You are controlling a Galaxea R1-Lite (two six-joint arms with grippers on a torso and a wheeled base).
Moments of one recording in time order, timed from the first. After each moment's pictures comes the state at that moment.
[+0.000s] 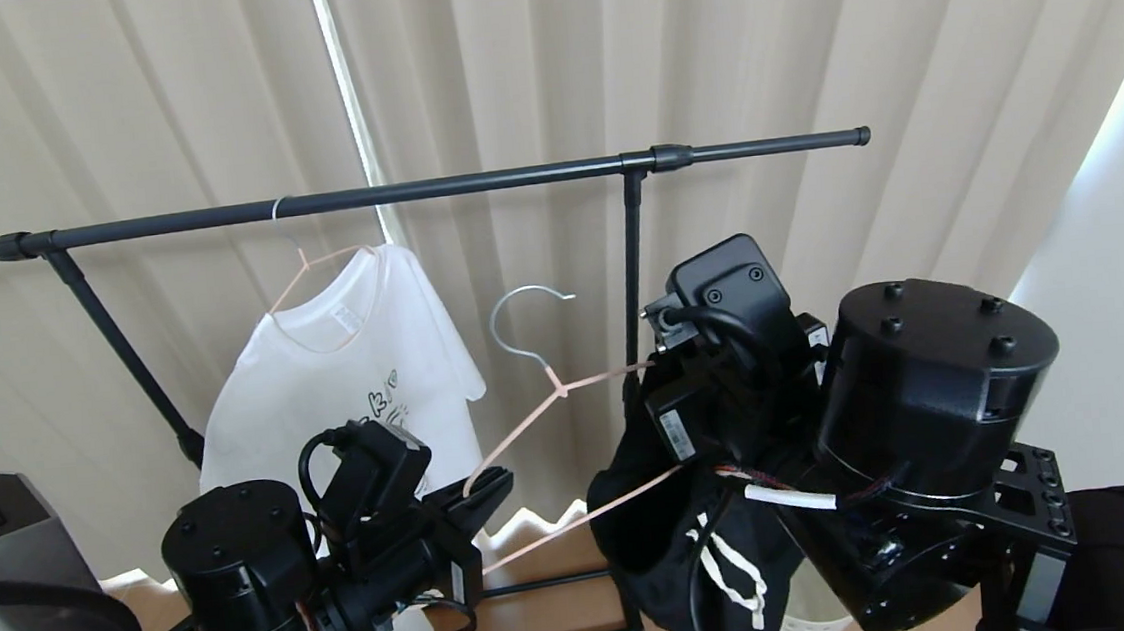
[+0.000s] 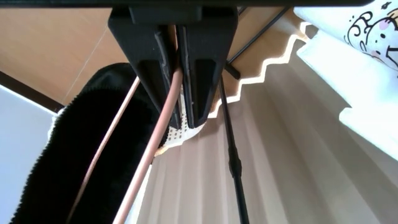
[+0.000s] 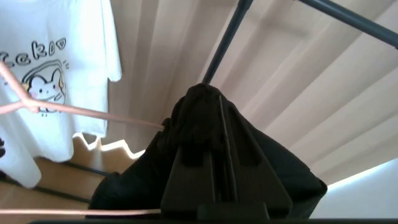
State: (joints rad) left arm -0.57 1.94 -0.24 -1.57 -0.15 0.09; right arm 0.96 1.80 -0.81 -0.95 -0.77 -0.28
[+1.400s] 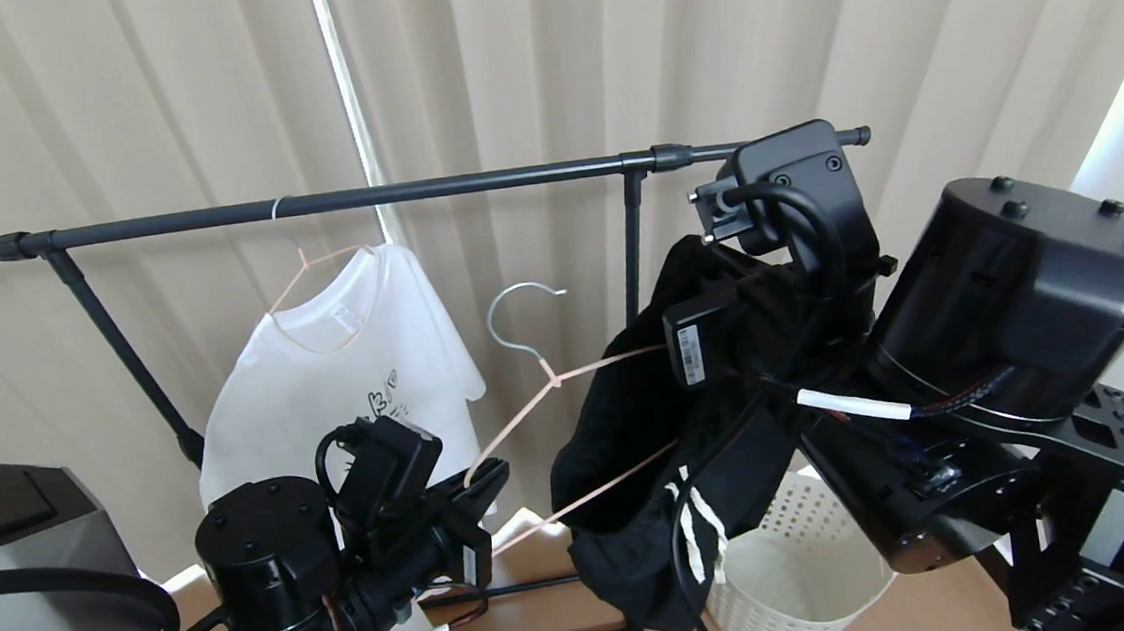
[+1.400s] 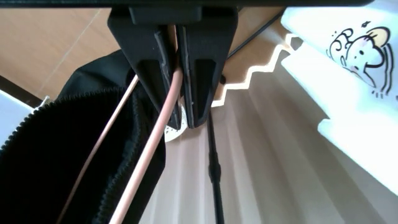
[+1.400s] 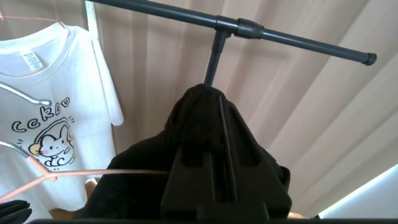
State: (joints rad) left arm -0.59 1.98 -0.28 -1.57 -0.03 0.08; right arm 0.94 1.75 -0.89 -0.97 -0.79 -0.26
